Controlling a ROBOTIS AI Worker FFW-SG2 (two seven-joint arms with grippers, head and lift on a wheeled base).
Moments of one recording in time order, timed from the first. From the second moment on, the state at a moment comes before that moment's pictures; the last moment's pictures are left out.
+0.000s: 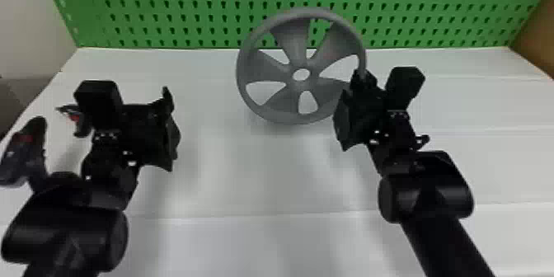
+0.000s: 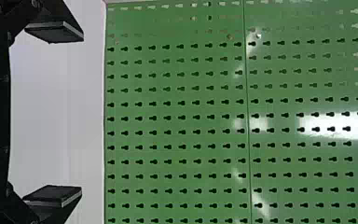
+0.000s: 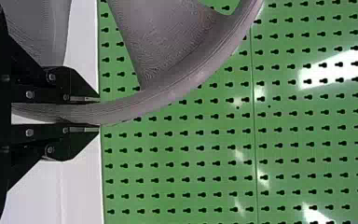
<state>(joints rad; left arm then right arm) -0.04 0.18 -0.09 -1.64 0.15 0.05 0.18 -0.31 -0.06 0.11 -1.25 -0.15 -0.09 -0.04</state>
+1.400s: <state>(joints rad) -0.04 0.16 -0.06 -1.64 0.12 0.05 0.18 -0.28 -0.06 0.14 -1.30 -0.15 -0.02 -0.04</state>
